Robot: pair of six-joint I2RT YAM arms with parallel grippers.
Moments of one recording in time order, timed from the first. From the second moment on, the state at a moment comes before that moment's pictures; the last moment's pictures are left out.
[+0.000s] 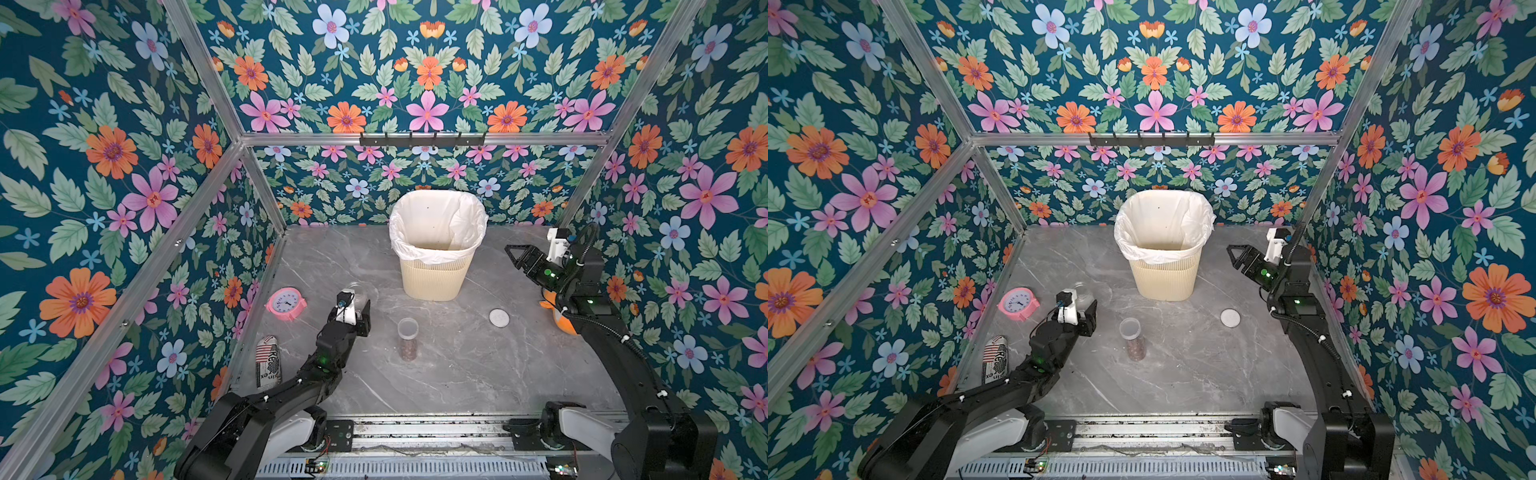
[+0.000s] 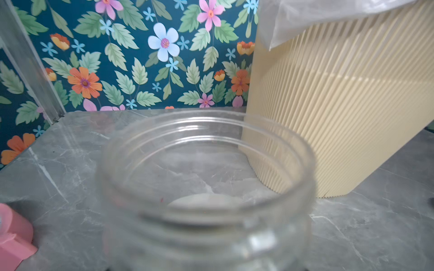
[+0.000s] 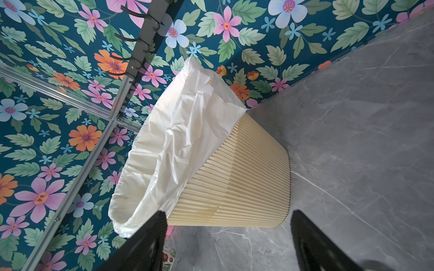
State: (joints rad) left arm -0.53 1.14 0.07 0.97 -0.36 -0.10; right arm -0.03 1.13 0.91 -0.07 -0.52 0.72
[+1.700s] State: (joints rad) left arm -0.77 1.72 0.07 1.54 -0.82 -0.11; right arm -0.03 1.18 0.99 -0.09 -0.57 0.71
